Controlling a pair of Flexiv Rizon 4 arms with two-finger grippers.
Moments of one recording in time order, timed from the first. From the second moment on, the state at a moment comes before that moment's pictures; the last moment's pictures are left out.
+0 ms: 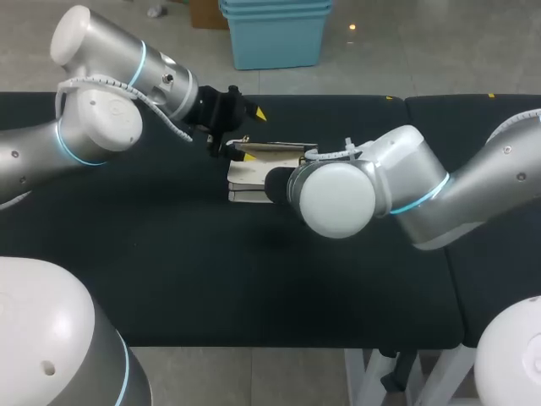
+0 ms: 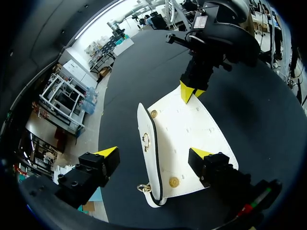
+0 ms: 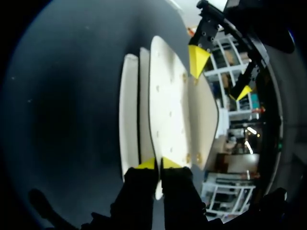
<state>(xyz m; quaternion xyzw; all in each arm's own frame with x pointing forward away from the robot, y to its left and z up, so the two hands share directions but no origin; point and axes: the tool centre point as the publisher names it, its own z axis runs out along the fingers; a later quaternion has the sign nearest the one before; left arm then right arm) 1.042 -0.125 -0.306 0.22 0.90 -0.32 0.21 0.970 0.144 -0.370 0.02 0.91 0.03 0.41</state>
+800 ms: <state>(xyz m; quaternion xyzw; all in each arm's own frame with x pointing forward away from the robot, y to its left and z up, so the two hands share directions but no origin) 1.048 -0.131 -0.316 0.20 0.88 -0.34 0.27 0.962 0.144 -0.373 0.04 0.91 0.02 0.42</state>
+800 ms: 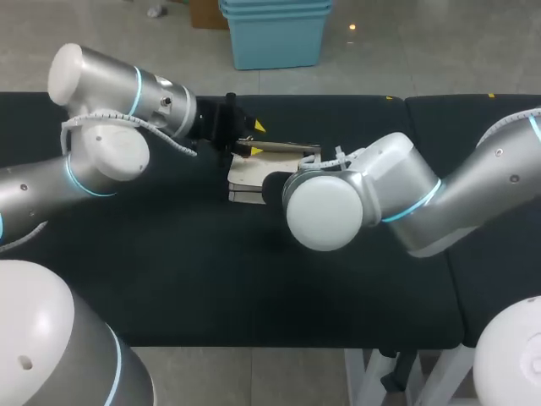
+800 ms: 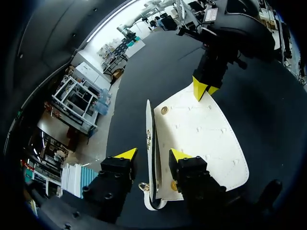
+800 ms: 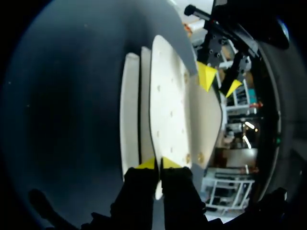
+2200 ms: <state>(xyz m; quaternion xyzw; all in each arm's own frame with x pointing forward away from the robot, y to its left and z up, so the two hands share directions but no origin) 1.016 -0.123 -0.358 0.26 0.85 -0.36 0.26 0.961 0.144 -0.373 0.04 0.91 0.02 0.42</state>
